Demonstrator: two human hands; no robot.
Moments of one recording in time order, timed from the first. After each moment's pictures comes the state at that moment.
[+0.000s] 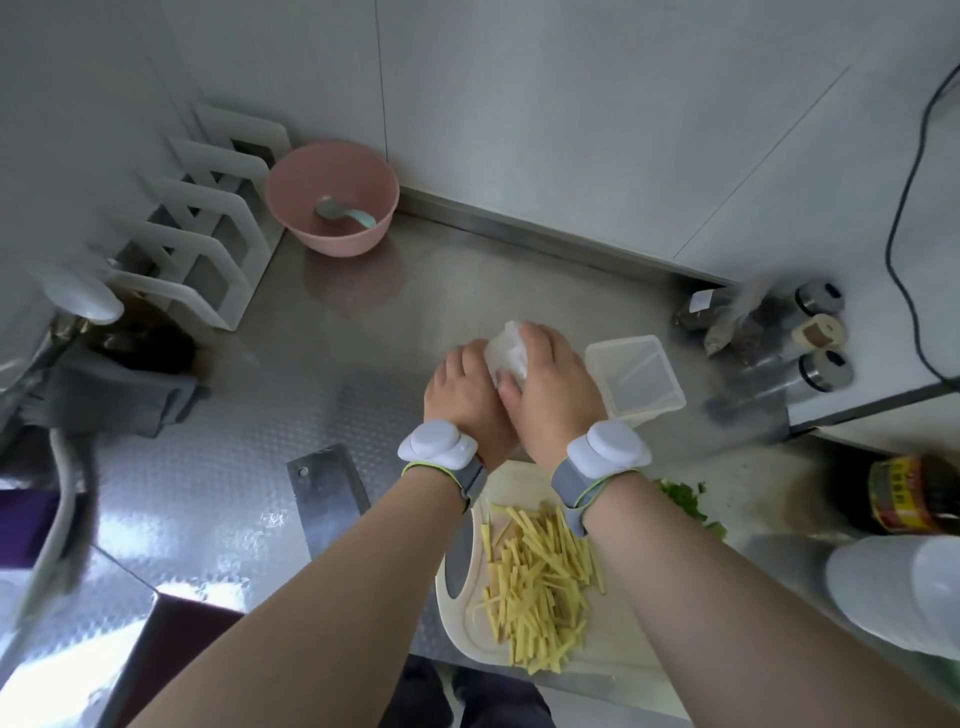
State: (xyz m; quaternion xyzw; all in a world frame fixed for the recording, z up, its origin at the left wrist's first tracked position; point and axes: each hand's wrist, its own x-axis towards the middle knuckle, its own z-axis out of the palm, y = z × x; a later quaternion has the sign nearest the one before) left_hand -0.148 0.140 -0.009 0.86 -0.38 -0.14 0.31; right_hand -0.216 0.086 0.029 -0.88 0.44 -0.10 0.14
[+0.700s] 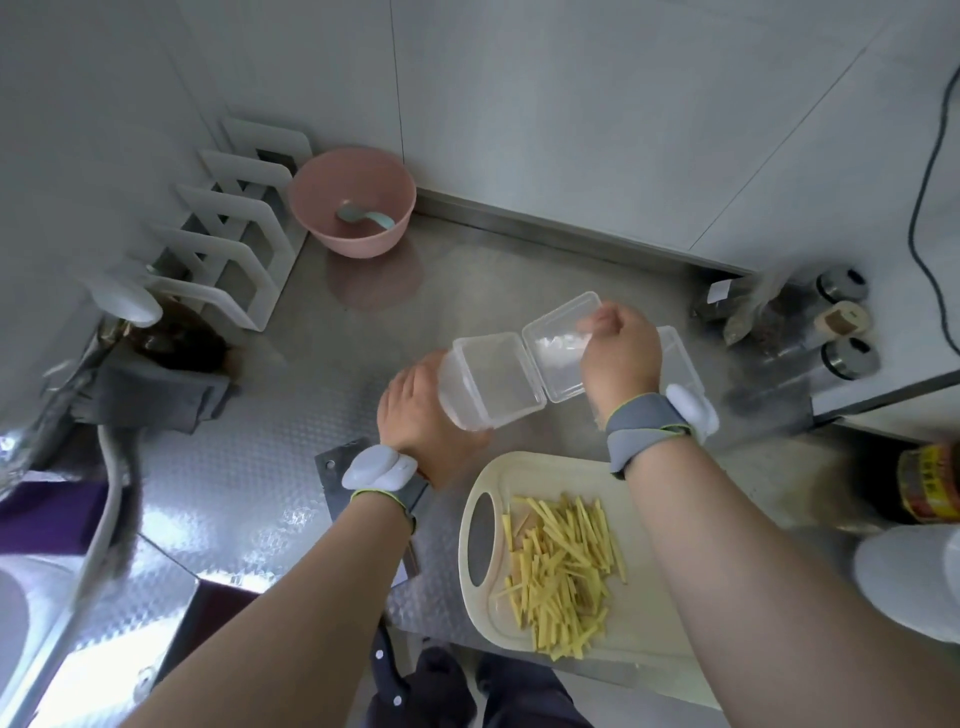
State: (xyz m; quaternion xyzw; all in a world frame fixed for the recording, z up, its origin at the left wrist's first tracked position) left_hand -0.110 0.199 -0.020 0.85 -0.38 -0.16 0.34; right_hand -0.221 0.046 0.041 -0.65 0.62 -0.26 0.36
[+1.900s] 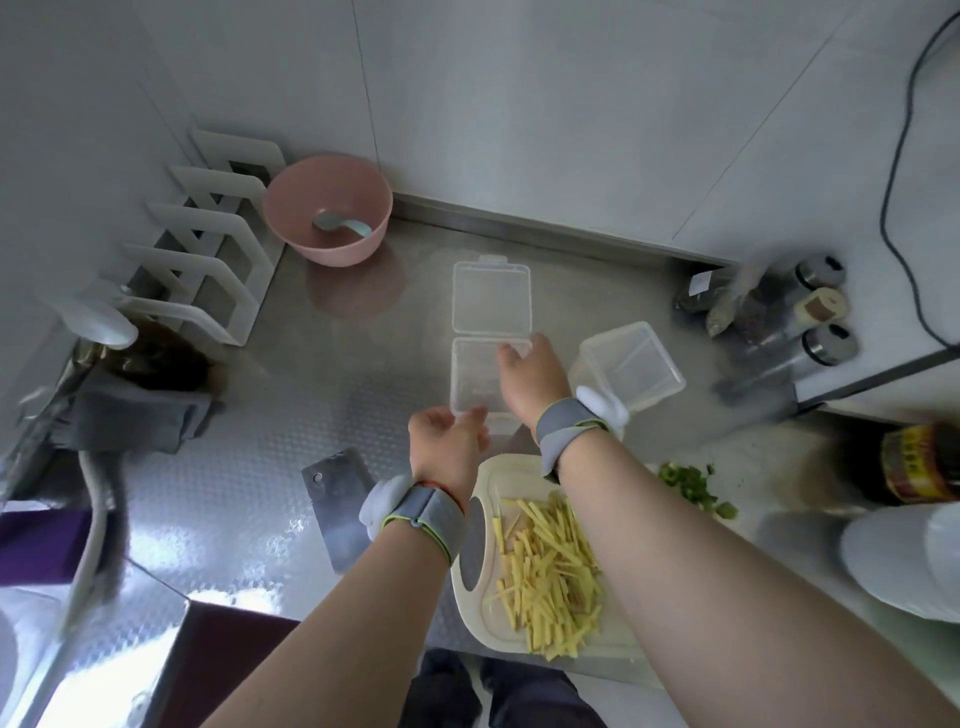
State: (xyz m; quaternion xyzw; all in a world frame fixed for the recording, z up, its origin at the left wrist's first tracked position) left_hand -0.156 0.178 -0.011 0.69 0.05 -0.41 0.59; right_hand -0.186 0.070 0.014 -0.65 0.62 -0.07 0.44
